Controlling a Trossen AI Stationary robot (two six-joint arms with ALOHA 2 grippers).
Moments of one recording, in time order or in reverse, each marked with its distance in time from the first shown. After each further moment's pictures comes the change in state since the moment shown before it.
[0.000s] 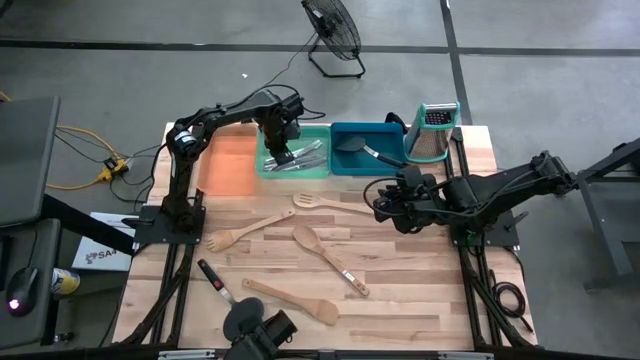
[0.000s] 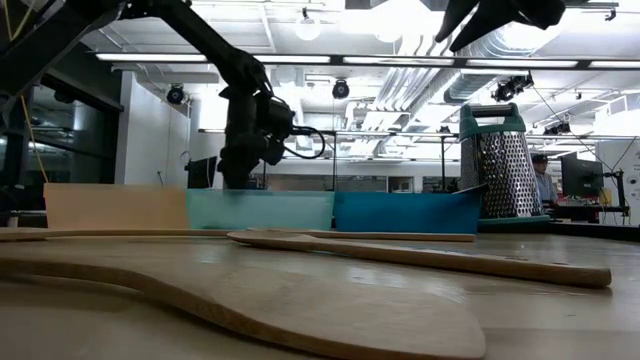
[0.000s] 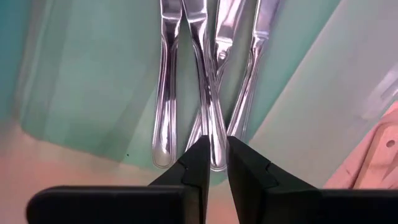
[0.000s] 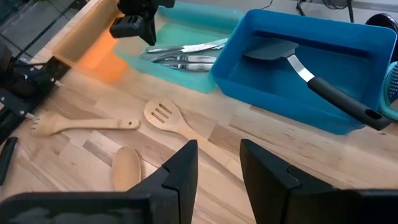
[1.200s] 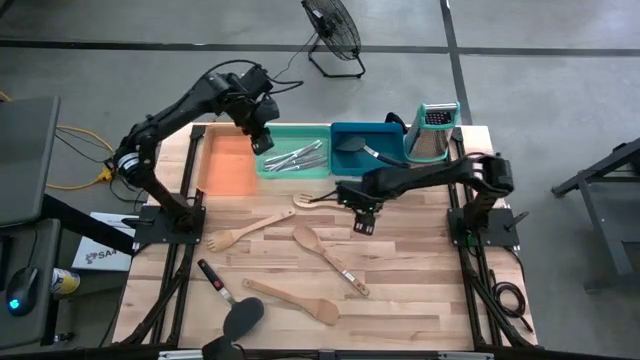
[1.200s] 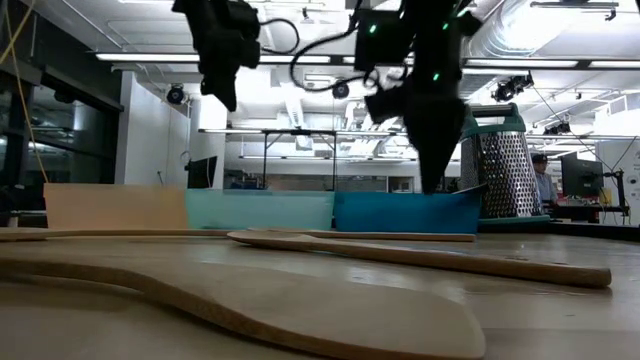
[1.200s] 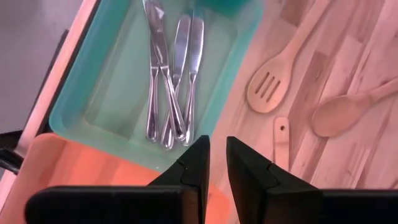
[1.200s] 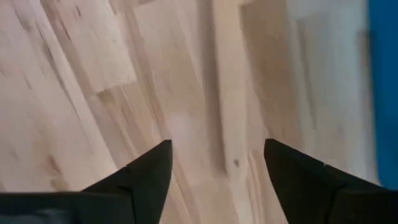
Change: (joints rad) left arm 0.000 -0.455 0.000 -0.085 0.096 -0.003; right arm -0.365 0.482 -0.001 0.116 -0.658 -1.046
